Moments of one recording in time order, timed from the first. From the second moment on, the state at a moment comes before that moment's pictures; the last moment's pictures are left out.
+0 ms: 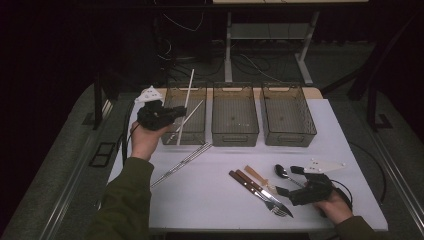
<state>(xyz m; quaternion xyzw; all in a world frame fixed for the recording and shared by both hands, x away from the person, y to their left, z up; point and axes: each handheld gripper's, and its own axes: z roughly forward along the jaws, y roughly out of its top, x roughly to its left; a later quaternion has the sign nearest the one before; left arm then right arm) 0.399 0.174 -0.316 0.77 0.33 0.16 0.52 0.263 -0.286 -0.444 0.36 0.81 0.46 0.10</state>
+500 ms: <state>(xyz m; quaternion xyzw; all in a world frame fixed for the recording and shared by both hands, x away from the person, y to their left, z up) 0.442 0.173 -0.312 0.77 0.37 0.22 0.47 0.262 -0.286 -0.443 0.36 0.80 0.46 0.10</state>
